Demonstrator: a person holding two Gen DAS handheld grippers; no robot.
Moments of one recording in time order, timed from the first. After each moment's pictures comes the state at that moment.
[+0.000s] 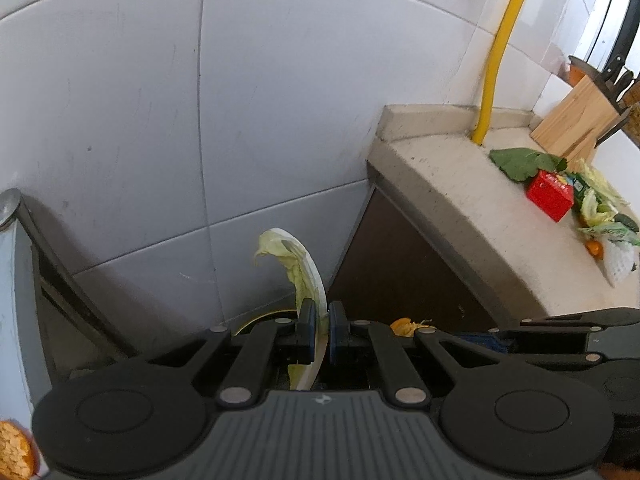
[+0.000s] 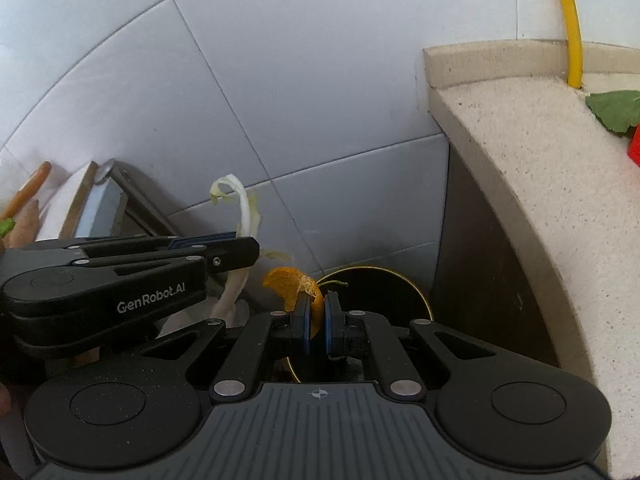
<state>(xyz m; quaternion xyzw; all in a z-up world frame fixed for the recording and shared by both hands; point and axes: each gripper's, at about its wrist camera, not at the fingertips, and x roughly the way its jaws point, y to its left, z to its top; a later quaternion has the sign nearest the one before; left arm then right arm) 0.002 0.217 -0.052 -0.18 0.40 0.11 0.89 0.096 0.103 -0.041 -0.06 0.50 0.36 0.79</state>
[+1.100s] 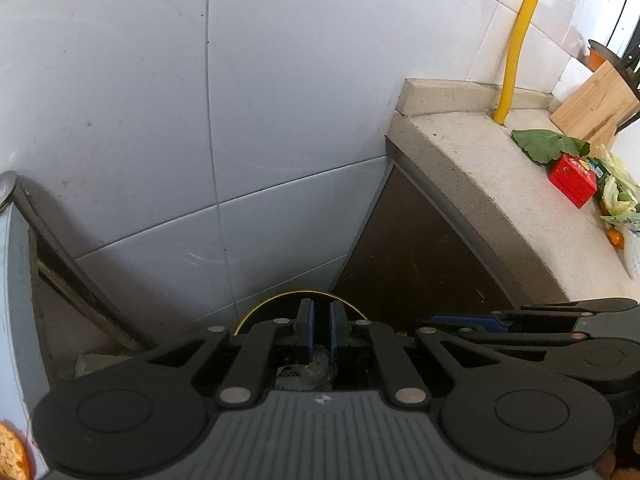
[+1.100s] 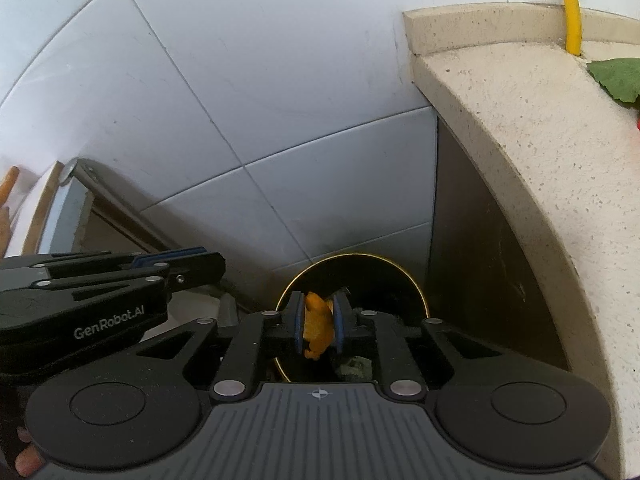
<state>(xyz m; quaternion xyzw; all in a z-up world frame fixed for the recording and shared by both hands) 0.016 0.225 -0.065 -0.18 0.43 0.12 0.87 0.119 0.113 -0.068 -0.06 0.52 0.34 0.78</state>
